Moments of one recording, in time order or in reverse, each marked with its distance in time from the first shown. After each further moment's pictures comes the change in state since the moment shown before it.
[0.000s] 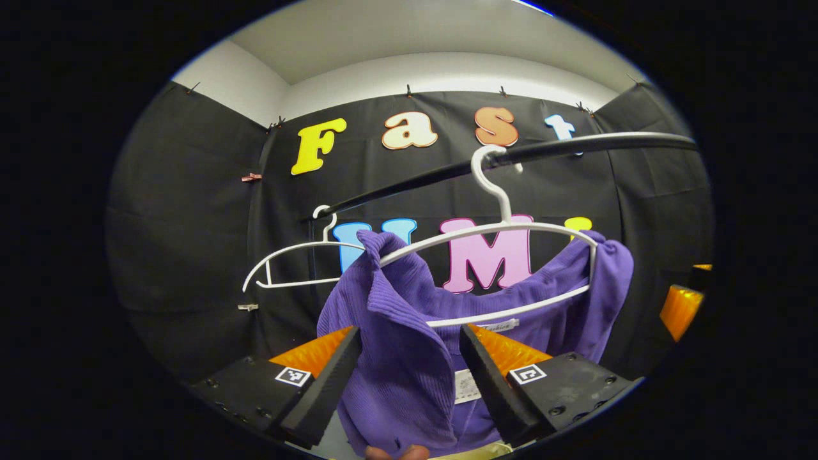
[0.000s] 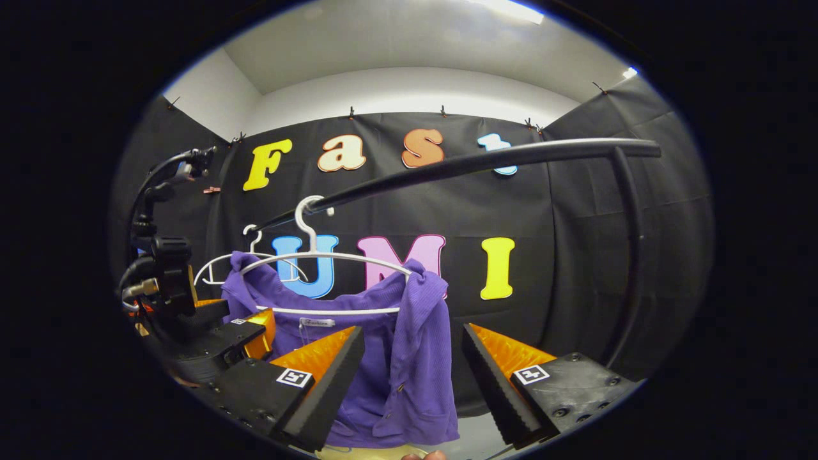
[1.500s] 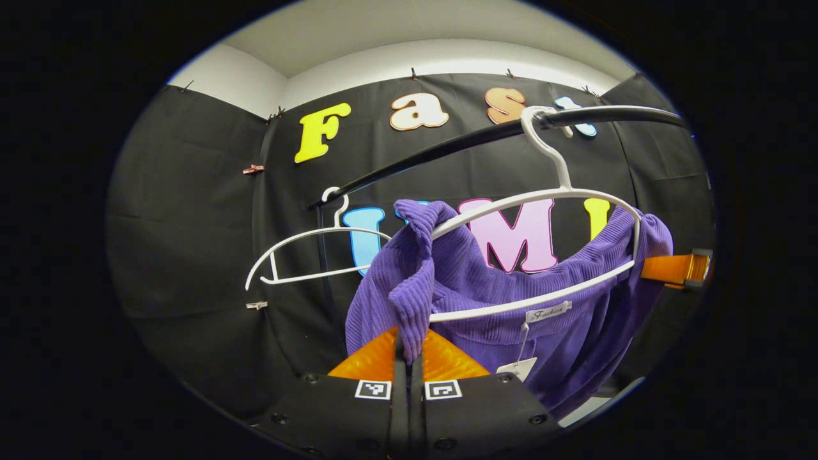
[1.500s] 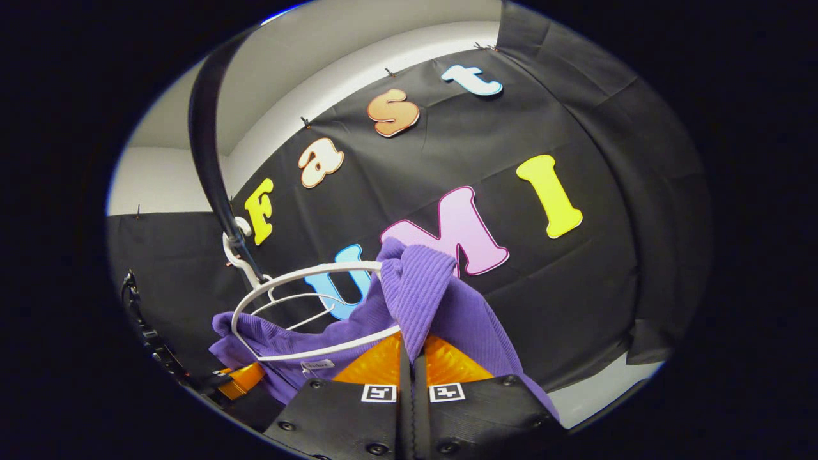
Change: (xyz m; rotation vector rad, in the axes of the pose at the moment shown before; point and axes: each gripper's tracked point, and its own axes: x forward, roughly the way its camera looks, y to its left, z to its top) left arm 0.035 0.039 -0.015 0.015 0.059 0.011; right arm 0.127 0.003 -0.032 0.480 0.138 0.257
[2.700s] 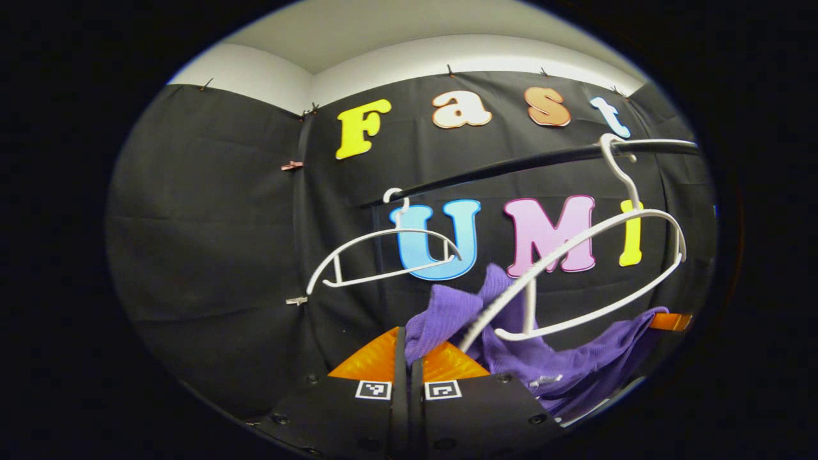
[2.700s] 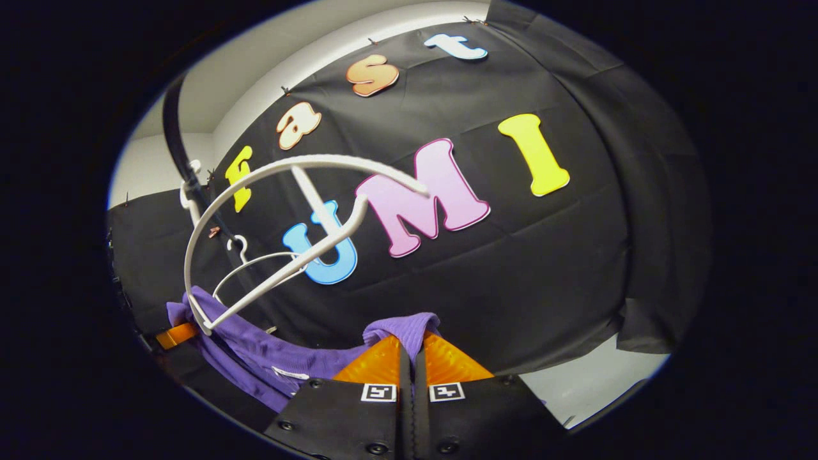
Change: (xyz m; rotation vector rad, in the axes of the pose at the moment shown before) left arm -0.022 0.103 0.007 -0.037 0.042 0.171; right arm -0.004 -0.036 -0.090 0.006 0.195 -0.047
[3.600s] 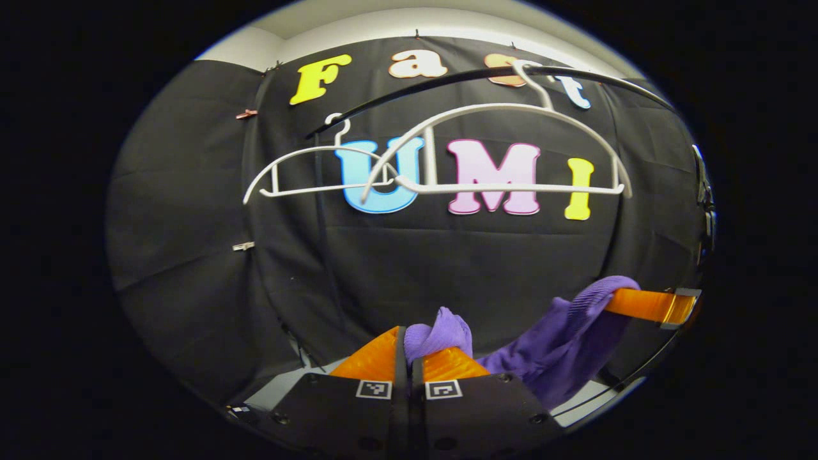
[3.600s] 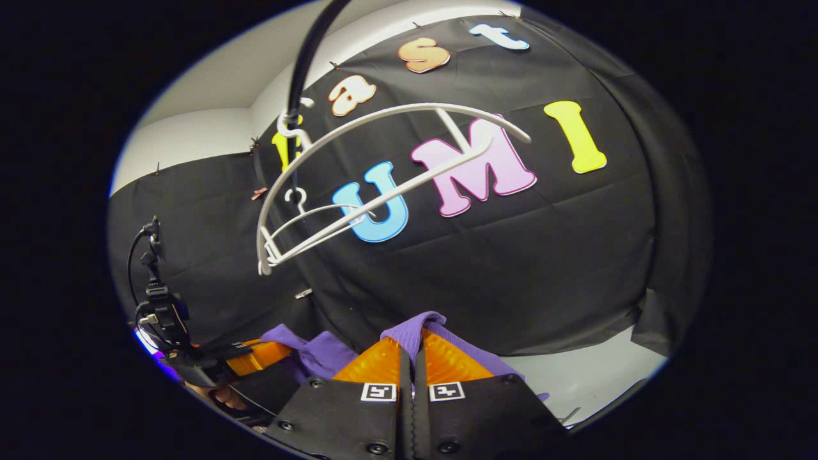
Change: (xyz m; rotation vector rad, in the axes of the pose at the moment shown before) left arm -0.057 -0.109 -0.107 -0.008 0.203 -0.317; right arm -0.063 0.090 -0.062 -0.079 0.098 0.160
